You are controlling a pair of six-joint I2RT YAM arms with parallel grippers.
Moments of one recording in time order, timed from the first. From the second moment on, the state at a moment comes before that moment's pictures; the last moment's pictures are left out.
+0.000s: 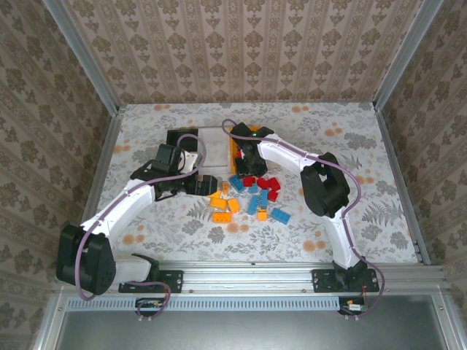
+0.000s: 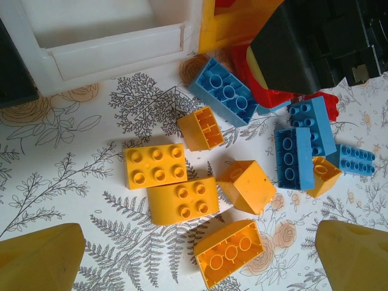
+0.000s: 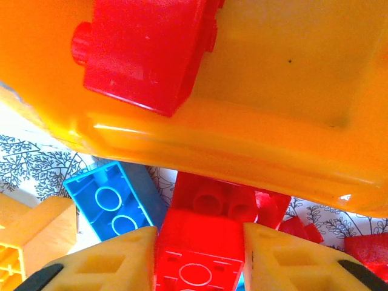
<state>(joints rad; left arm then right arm) -0.40 1.28 0.88 -0.57 0.41 -0.20 0.61 2.20 1.83 -1.00 -0.04 0.44</state>
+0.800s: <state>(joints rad) -0.40 1.28 0.88 -0.57 0.41 -0.20 0.55 2.20 2.16 -1.04 0.03 0.38</state>
